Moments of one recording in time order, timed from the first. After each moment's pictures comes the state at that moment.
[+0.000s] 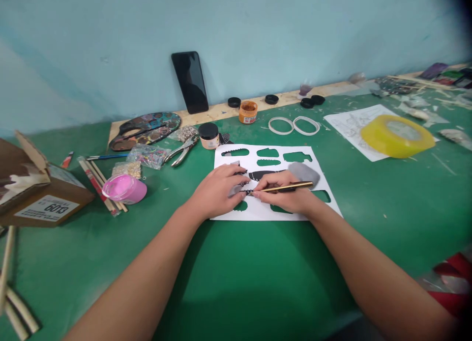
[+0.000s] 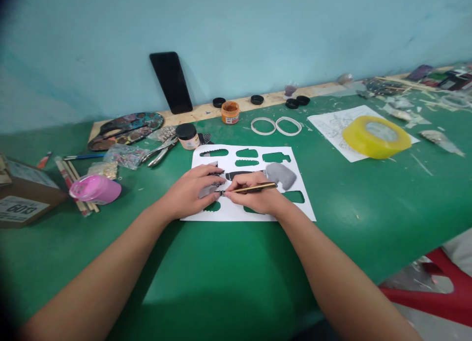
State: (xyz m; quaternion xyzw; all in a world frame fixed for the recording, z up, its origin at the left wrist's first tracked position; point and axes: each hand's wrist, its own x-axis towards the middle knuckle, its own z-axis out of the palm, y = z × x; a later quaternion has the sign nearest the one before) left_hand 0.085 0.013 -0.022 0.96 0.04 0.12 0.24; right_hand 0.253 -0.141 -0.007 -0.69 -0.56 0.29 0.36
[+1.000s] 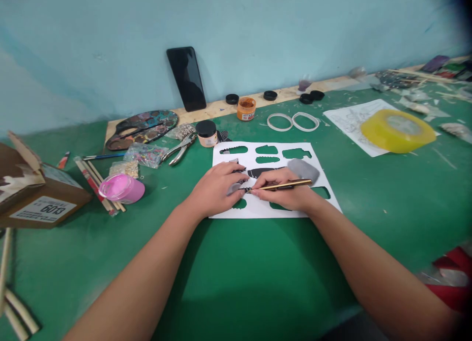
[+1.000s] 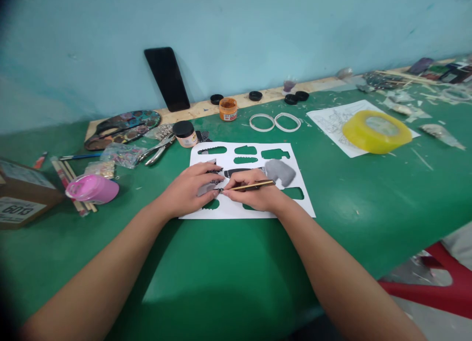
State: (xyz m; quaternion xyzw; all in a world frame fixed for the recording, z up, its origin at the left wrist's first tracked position) left_hand 0.086 0.014 -0.020 0.97 0.03 0.11 0.23; right_hand 0.253 -0.142 -0.004 -0.68 -0.57 0.31 0.35
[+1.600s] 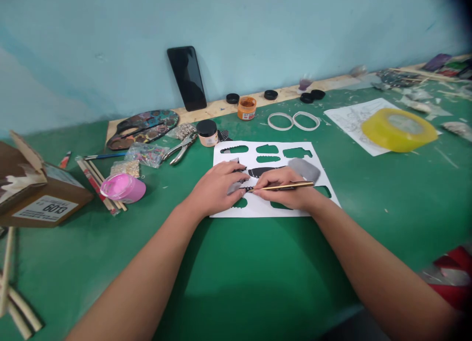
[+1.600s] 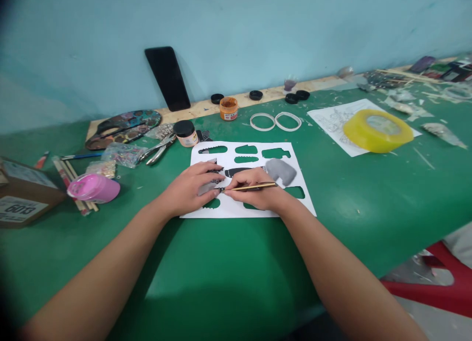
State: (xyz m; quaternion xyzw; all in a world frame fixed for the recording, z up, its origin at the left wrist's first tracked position) left_hand 0.085 0.015 -0.021 0.97 0.03 0.11 0.23; right_hand 0.255 -0.143 -0.002 -0.66 -0.58 0.30 0.35
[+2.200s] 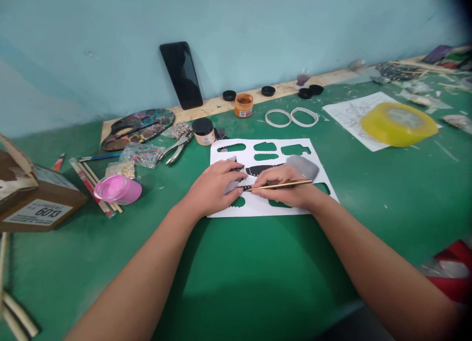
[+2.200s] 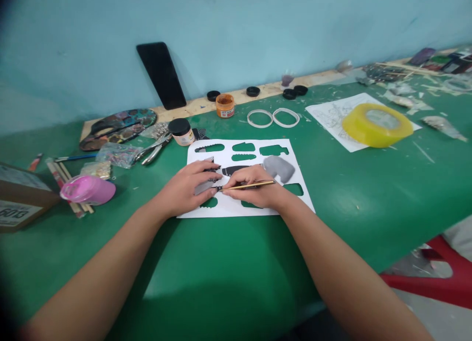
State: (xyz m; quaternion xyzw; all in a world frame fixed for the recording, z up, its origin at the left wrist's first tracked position) left_hand 0.085 0.013 -0.021 0.97 0.03 0.11 0.23; right_hand 0.256 -0.145 0.002 -0.65 -0.57 0.33 0.37
